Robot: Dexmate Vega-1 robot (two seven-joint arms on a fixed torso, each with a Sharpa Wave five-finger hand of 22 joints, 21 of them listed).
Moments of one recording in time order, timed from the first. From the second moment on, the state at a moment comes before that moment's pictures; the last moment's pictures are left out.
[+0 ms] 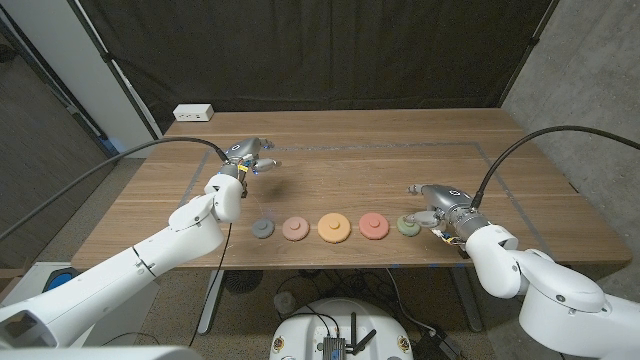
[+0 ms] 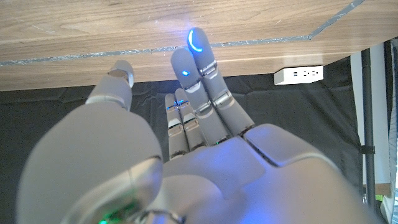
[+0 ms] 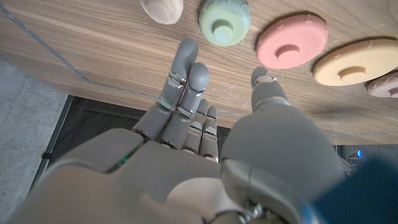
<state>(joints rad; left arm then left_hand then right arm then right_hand) 0.92 0.87 0.58 -2.03 0.39 0.65 0.28 0.82 -0.02 0.35 -0.16 0.28 0.51 -0.02 0.21 0.21 0.52 -0.12 0.25 0.39 1.06 -0.18 1.28 0.54 0.94 -0.13 1.08 0.40 -1.24 -1.23 -0.61 -2.61 -0.39 -1.00 -0.16 0.98 -0.01 0.24 -0.16 0.33 0.35 -0.01 0.21 0.25 0.35 -0.06 0.20 0.56 0.92 -0.12 1.19 0.99 0.87 -0.11 1.25 0.27</state>
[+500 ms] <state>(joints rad) 0.90 0.87 0.58 -2.02 0.39 0.64 0.27 0.83 -0.02 0.35 -0.16 0.29 0.51 -0.02 0.21 0.21 0.52 -0.12 0.24 0.40 1.06 -0.18 1.28 0.54 0.93 -0.13 1.09 0.40 -1.19 -1.22 -0.67 -2.60 -0.45 -0.98 -0.10 0.98 -0.01 0.23 -0.15 0.32 0.35 -0.01 0.21 0.25 0.34 -0.06 0.20 0.56 0.91 -0.12 1.19 0.98 0.86 -0.11 1.27 0.26</state>
